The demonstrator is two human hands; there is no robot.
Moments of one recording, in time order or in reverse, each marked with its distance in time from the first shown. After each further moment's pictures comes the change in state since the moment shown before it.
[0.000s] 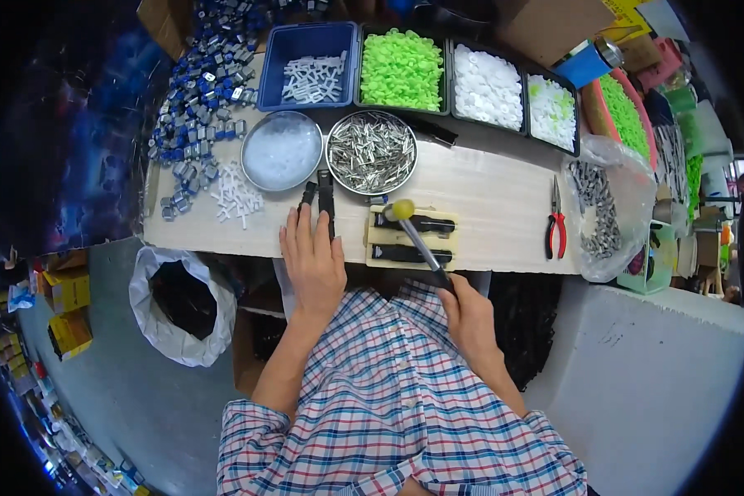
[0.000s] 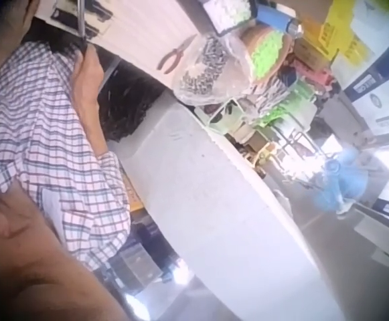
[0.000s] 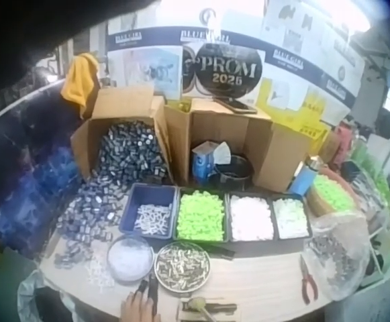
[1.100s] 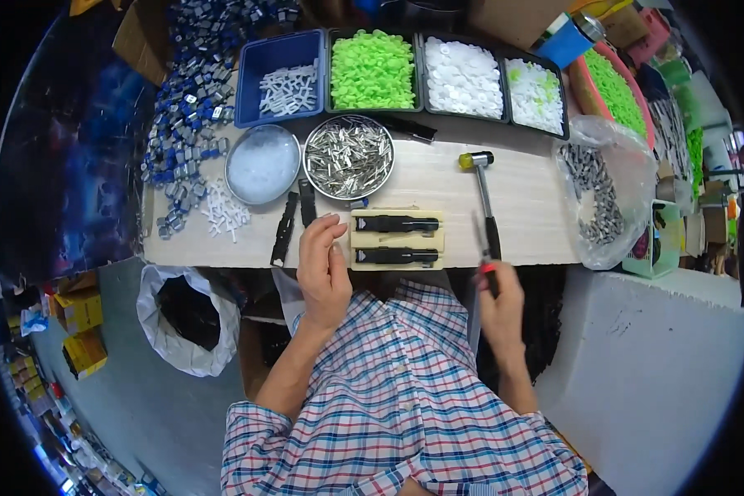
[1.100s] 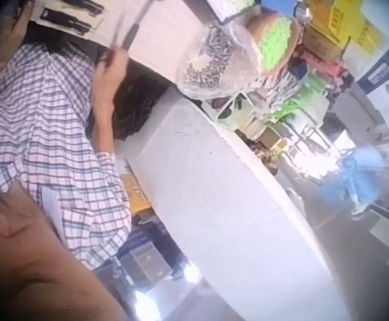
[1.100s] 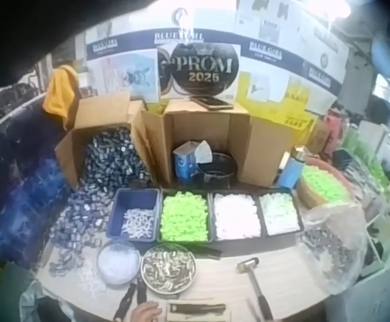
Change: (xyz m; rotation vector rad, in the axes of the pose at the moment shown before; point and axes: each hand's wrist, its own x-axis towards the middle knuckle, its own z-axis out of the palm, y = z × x) left_hand 0.019 0.043 -0.015 -0.633 0.027 -0.064; right_hand 0.002 0.056 -0.027 0.172 0.311 0.013
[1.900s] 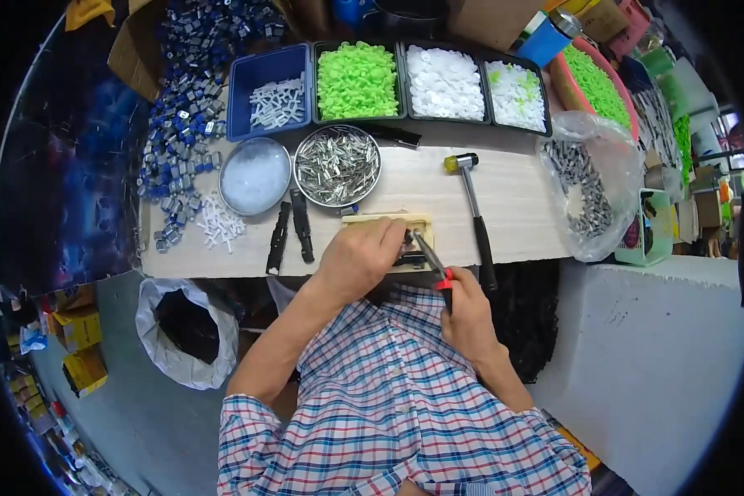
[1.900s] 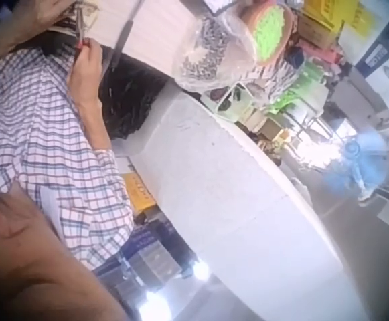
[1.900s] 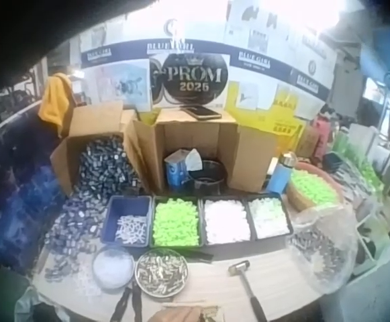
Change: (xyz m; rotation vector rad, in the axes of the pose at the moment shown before) left_hand 0.052 0.020 0.028 0.282 -0.469 0.593; right_hand -0.008 -0.042 0.013 -0.180 -0.147 -0.294
